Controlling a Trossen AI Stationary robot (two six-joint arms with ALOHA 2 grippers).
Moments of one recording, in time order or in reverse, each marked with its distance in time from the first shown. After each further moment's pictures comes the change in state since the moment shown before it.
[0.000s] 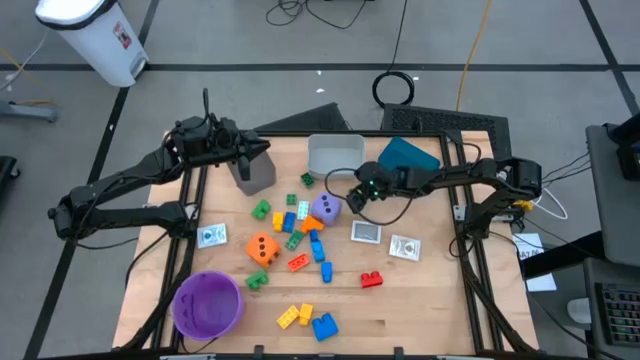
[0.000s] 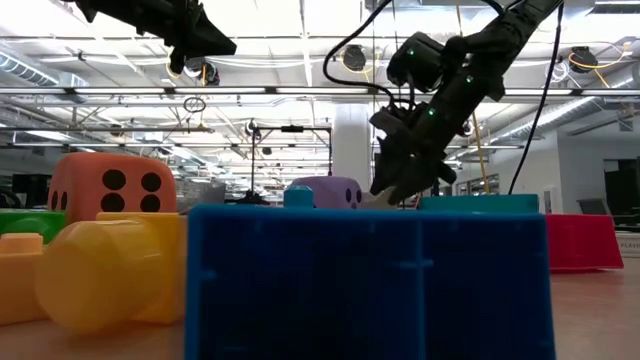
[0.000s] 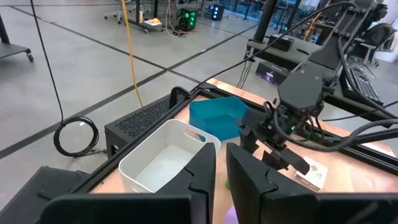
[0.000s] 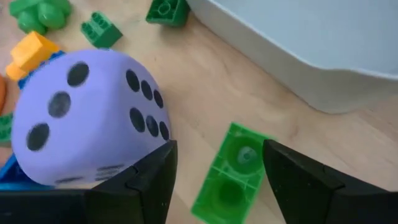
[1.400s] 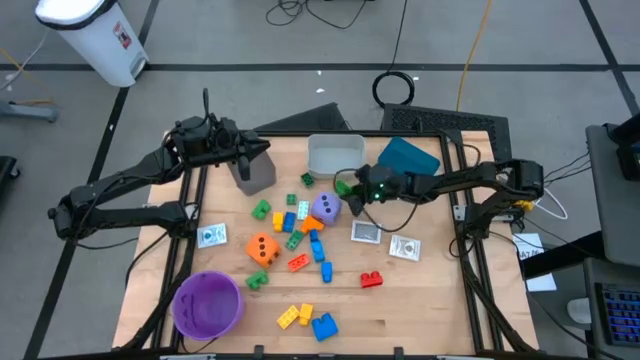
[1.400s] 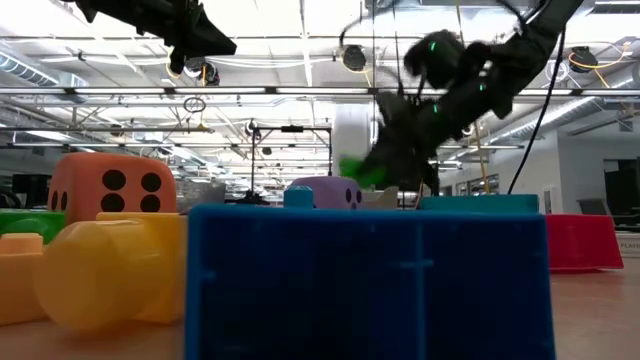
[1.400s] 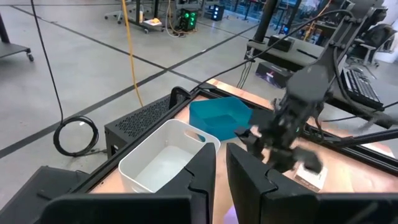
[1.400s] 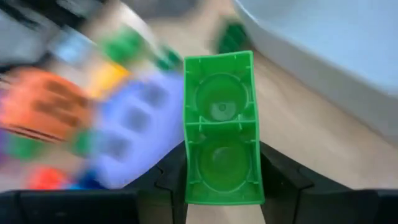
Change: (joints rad) left arm 0.000 0.000 0.000 0.001 0.000 -0.003; right arm 0.010 -0.035 -0.140 0.428 -0.136 0.015
